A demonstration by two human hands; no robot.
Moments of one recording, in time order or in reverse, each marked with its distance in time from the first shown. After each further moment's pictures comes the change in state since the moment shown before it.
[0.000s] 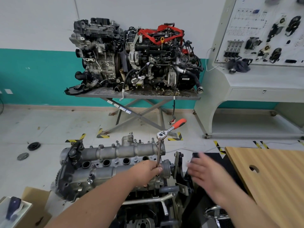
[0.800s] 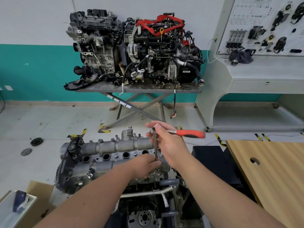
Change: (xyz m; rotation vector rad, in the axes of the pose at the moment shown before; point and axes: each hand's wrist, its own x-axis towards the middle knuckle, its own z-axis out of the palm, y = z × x) left_hand 0.005 -0.007 -0.003 -0.044 -0.035 -0.061; right_hand 0.042 -0.006 0.103 0.077 -0.410 -0.484
